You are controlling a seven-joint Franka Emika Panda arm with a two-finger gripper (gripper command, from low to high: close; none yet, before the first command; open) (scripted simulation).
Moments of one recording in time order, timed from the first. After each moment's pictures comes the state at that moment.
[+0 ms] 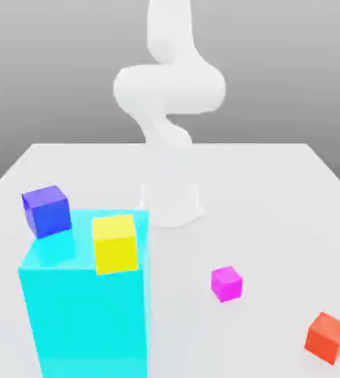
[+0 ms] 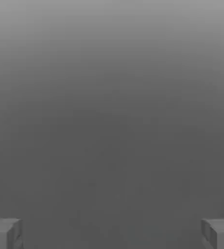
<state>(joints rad) 0.03 -0.71 0.01 -2.31 0.01 2.33 0.77</state>
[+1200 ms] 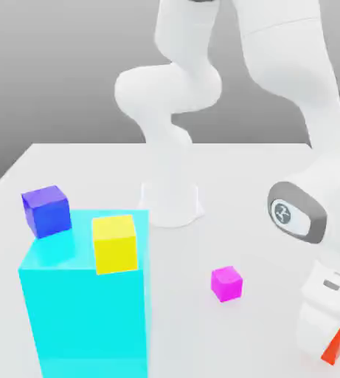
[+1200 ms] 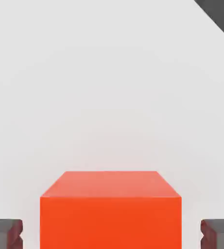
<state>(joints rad) 0.41 0.48 0.12 -2.33 -0.16 2.80 0.63</state>
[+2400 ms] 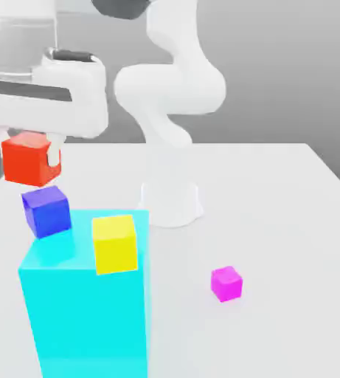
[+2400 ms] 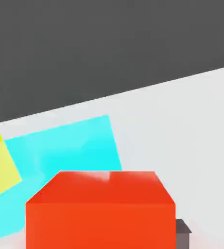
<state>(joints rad) -0.12 -0.35 -0.27 -2.34 -0.10 2.01 0.69</state>
